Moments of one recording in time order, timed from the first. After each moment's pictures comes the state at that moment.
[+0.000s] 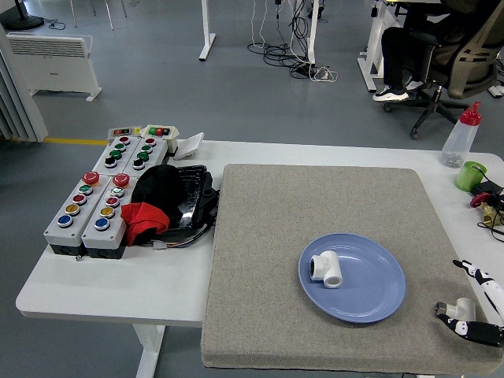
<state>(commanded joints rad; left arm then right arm) -0.05 0.00 -0.98 -0.21 0.29 0.22 0.24 0.05 -0.48 1.21 1.31 -1.64 -0.21 0.14</state>
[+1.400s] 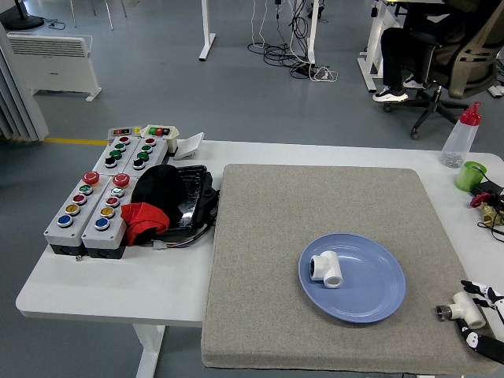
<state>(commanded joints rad) -0.07 0.00 -0.99 -0.21 0.32 0.22 0.25 0.04 -0.41 1.20 1.13 -1.52 -0.33 0.35</state>
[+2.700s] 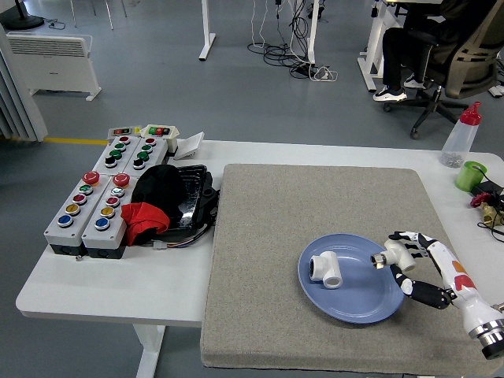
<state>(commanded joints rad) -0.06 0.00 -0.98 -0.21 0.30 0.22 0.25 0.32 -0.37 0.92 1.21 -1.46 -0.36 0.32</state>
